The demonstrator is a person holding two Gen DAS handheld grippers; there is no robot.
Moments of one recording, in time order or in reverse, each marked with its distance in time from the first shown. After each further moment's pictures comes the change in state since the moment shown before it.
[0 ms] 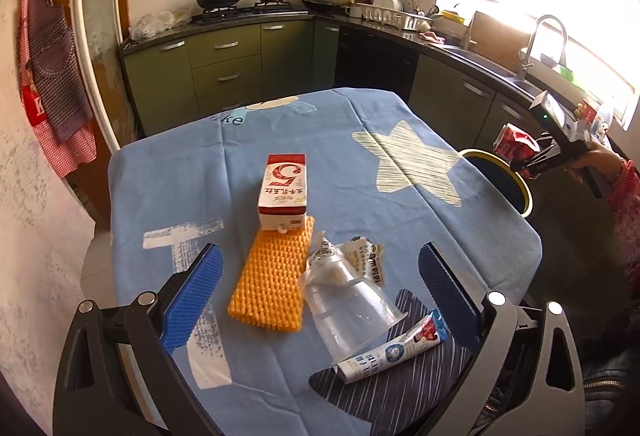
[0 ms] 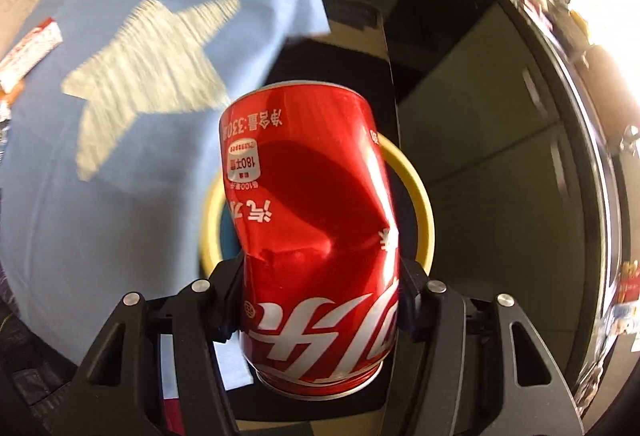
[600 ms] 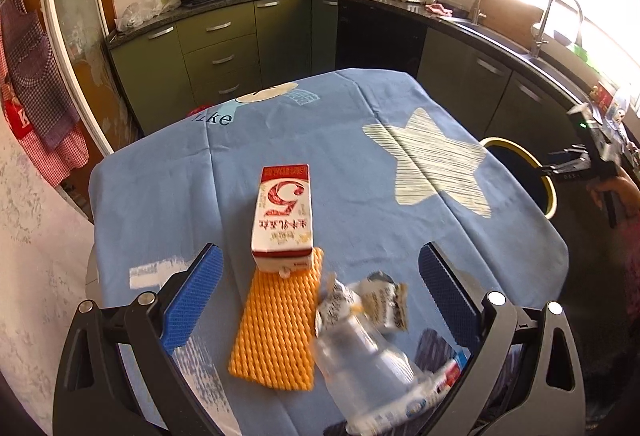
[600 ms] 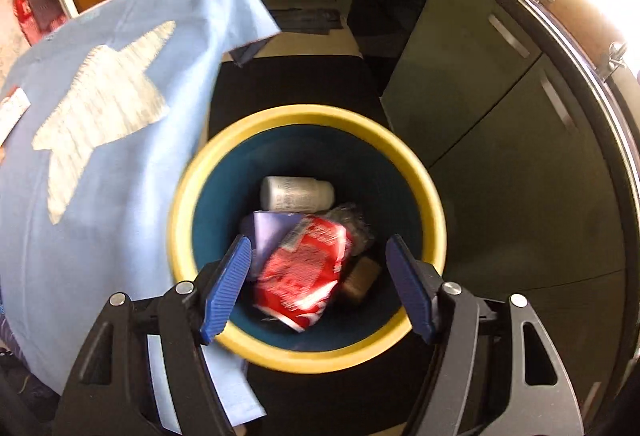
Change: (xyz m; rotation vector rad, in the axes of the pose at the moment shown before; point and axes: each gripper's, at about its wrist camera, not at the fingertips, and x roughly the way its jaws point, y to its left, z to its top) left arm 0.080 0.006 0.050 0.035 0.115 0.024; right arm 0.011 -0.014 -0.031 0.217 -0.115 0.065
